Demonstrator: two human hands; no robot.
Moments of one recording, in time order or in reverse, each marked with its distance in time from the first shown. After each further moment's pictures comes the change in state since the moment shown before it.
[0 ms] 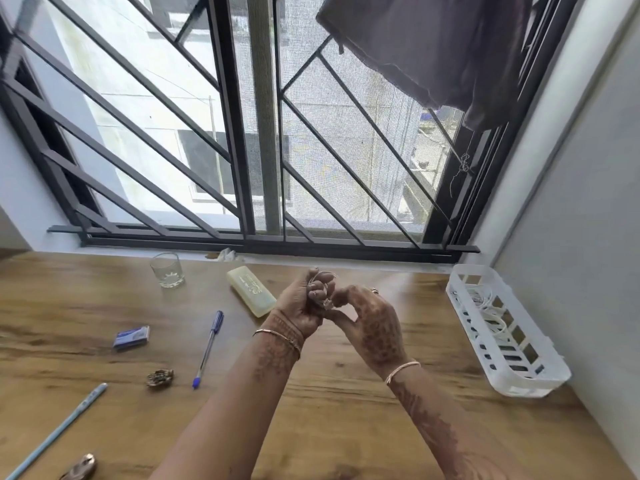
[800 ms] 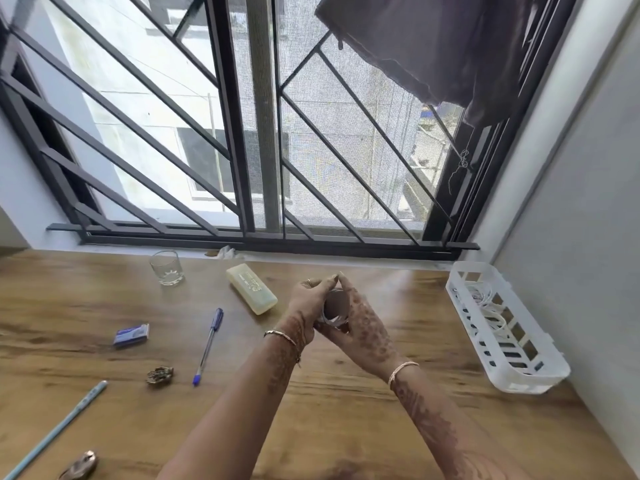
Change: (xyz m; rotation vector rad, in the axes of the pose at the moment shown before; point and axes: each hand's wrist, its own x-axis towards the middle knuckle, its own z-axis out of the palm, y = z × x) left_hand 0.009 -0.020 -0.012 0.611 0.220 0.213; right_hand -0.014 0.005 0.014 0.255 -0.307 0.303
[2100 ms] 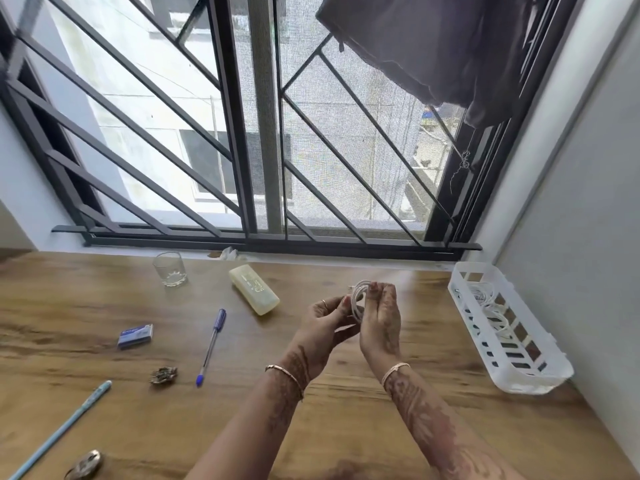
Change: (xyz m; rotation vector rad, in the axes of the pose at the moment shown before) left_hand -0.038 -0.023 0.002 -0.194 -0.379 0.063; right_hand 0.008 -0.006 0.005 0.305 0.532 0.396
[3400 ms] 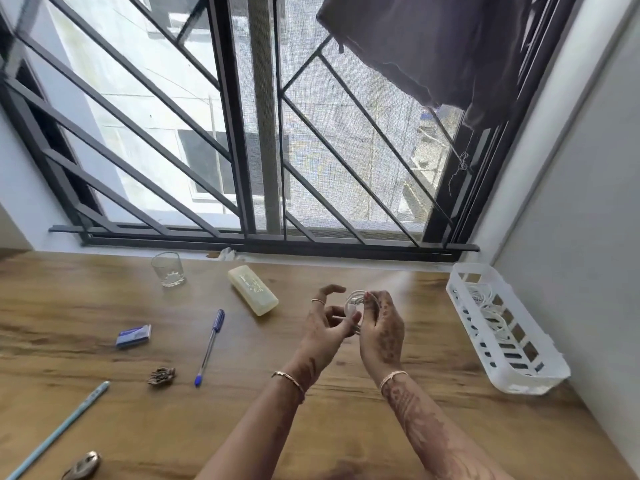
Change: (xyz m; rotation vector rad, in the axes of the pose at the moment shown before) left_hand 0.002 -0.014 -0.005 0.374 0.122 0.239; right_hand -0.003 0.019 -0.003 -0.153 0.111 -0.214
